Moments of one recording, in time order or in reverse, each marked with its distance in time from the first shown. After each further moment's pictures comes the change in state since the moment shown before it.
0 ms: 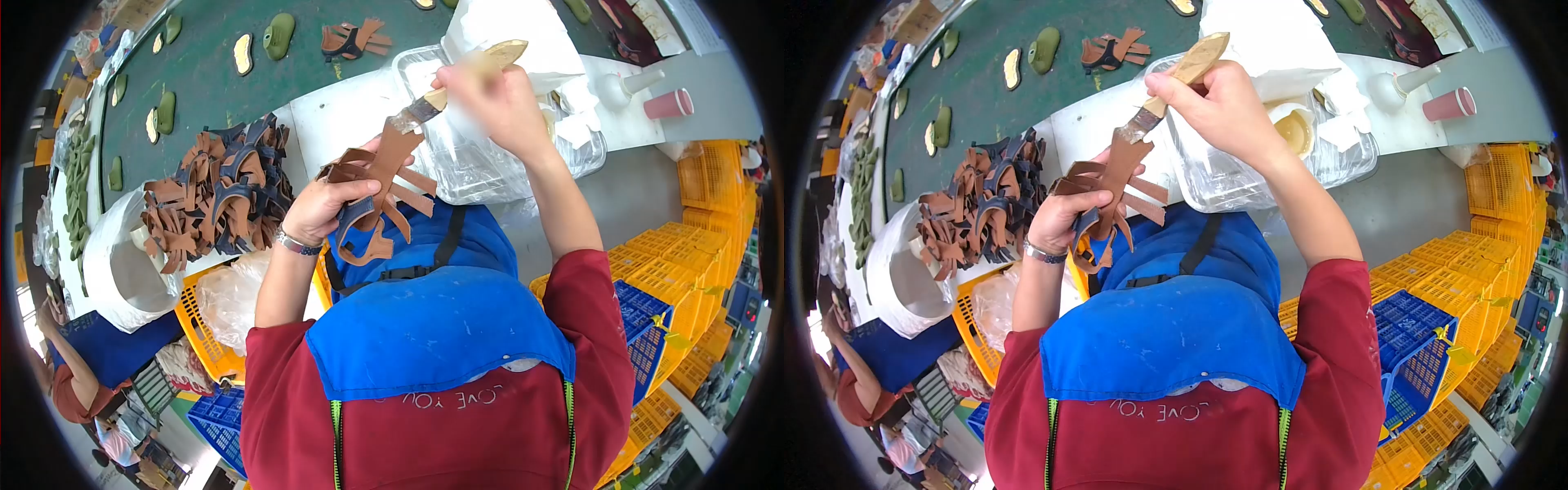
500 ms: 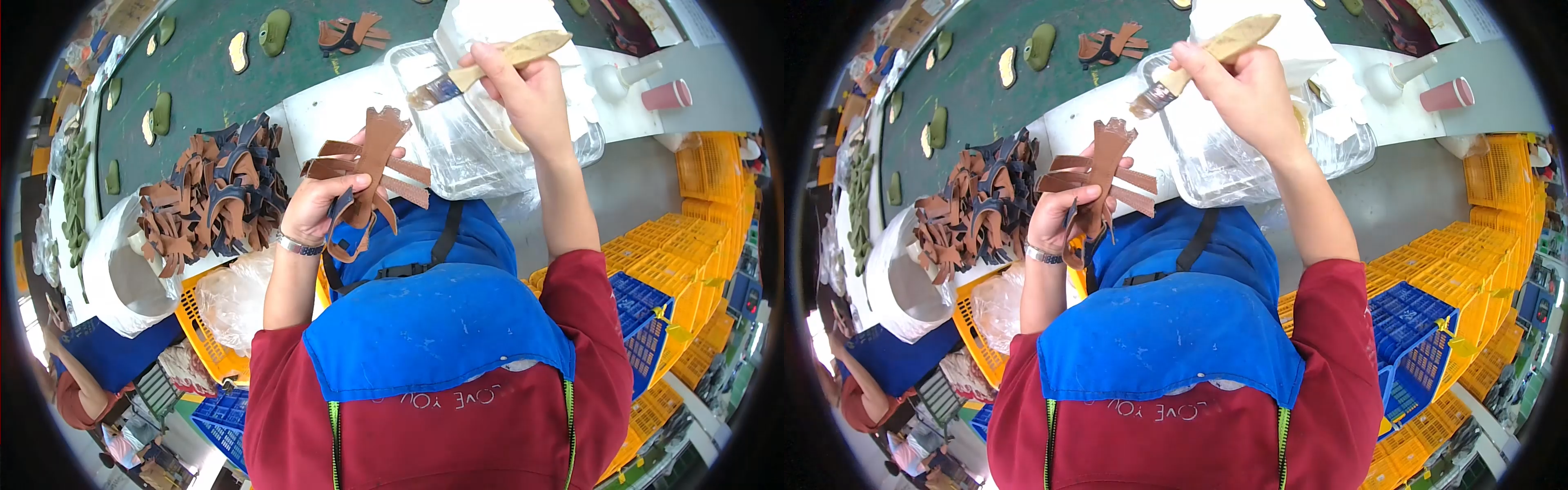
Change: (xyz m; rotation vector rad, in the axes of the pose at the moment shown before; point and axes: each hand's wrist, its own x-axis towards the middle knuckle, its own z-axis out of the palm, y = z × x) left_hand -0.001 0.007 0.015 -0.077 -0.029 0.062; right_hand -0.004 -0.005 -0.020 0.066 0.117 0.050
